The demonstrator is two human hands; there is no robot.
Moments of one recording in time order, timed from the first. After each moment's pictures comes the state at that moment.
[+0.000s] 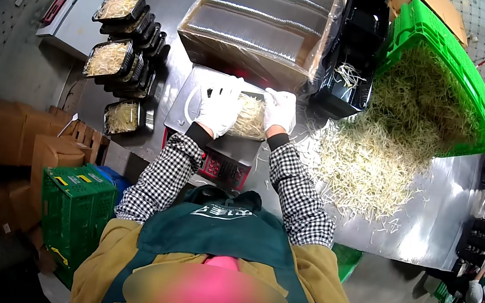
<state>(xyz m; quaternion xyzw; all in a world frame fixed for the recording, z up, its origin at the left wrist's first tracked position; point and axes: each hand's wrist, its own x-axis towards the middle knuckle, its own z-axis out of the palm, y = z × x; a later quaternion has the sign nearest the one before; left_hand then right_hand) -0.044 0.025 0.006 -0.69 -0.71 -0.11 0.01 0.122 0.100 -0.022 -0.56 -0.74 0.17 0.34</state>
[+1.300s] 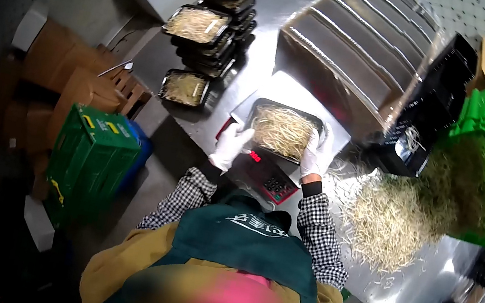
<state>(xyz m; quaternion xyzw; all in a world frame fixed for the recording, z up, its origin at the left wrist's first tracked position) -0.099 -0.115 -0.043 -0.15 -0.65 -0.62 -0.41 0.076 0.034 -0.019 -0.47 -0.62 0.51 0.37</state>
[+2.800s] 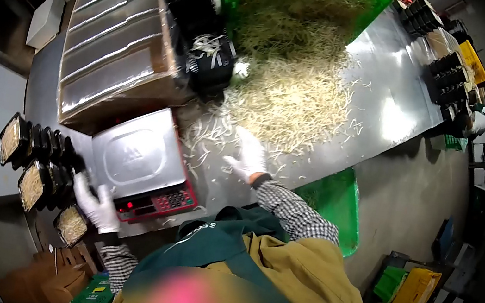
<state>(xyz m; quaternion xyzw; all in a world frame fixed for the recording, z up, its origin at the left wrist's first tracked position) -0.123 -0.072 0.041 -0.59 -0.69 -0.42 -0.03 0.291 -0.042 -0.036 -0.69 -0.68 0.17 0.20</state>
